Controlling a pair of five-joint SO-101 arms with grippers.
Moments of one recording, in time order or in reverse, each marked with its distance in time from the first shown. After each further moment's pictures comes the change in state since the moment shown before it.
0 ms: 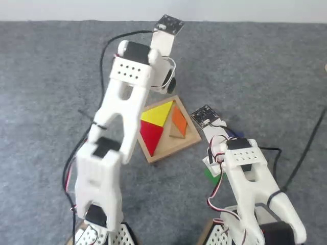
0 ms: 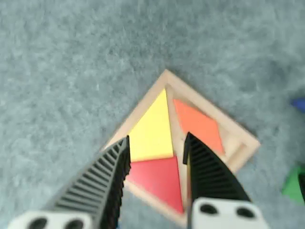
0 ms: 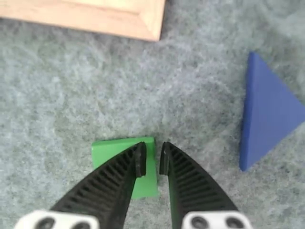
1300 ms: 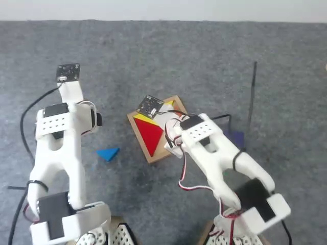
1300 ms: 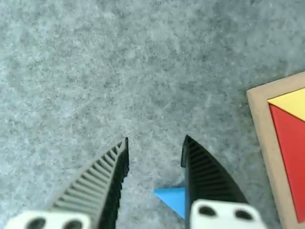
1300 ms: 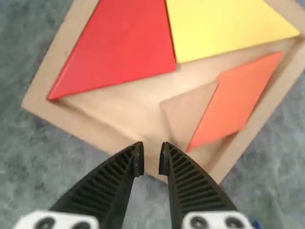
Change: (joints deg) left arm -32.8 -38.2 75.3 -38.6 0.4; right arm -20.3 27.6 -27.8 -4.7 3.9
